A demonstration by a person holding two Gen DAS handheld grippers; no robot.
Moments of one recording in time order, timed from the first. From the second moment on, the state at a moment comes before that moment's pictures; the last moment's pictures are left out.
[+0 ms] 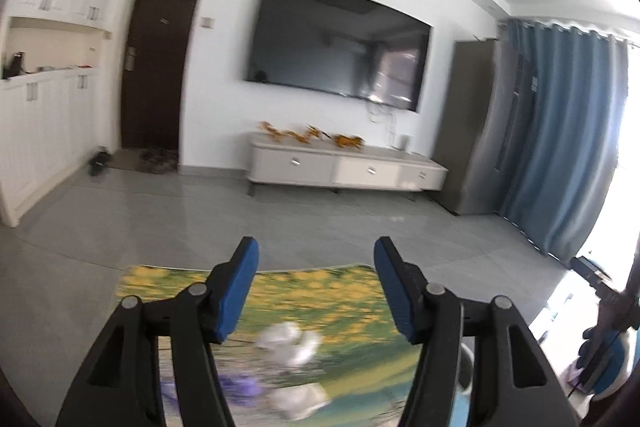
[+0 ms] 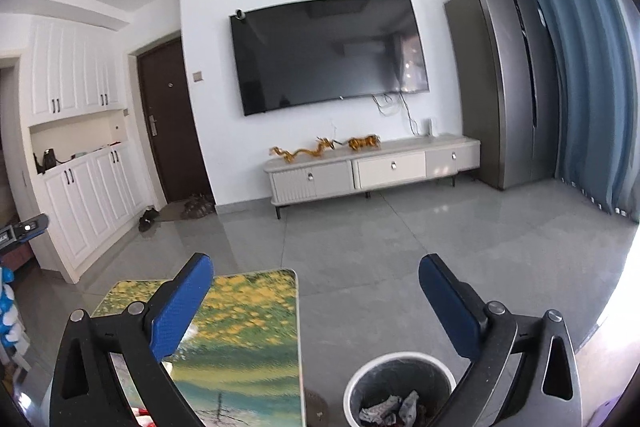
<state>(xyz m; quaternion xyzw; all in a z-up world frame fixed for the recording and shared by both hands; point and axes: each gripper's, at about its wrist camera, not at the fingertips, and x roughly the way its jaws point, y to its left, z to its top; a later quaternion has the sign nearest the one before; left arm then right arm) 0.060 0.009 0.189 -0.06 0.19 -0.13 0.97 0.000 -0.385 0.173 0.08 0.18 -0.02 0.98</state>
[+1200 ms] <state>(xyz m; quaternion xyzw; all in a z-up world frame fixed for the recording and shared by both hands) 0.069 0.067 0.018 -0.02 0.35 -0.17 0.92 0.095 -0.198 0.068 0.01 0.35 0.22 0.91</state>
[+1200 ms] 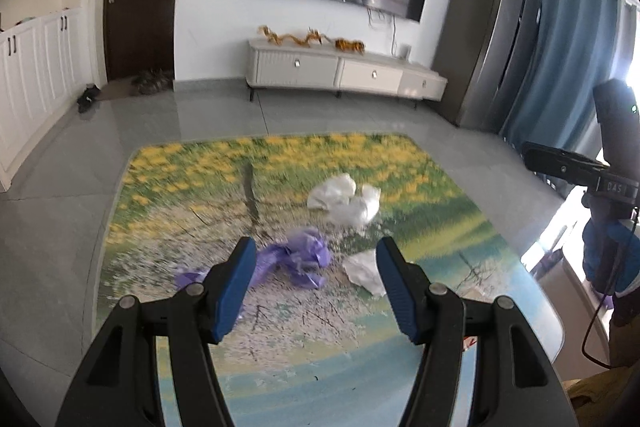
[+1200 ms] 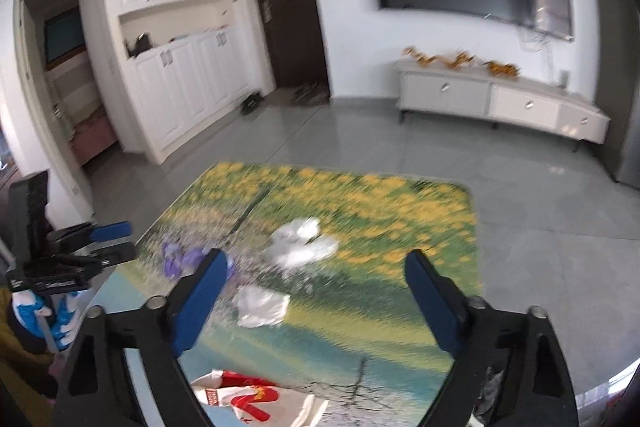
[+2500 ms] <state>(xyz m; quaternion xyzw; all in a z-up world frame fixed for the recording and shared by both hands) 0.144 0.034 -0.064 0.01 0.43 -0.16 0.89 0.061 -0.208 -0.068 0.13 0.59 0.30 0.74</state>
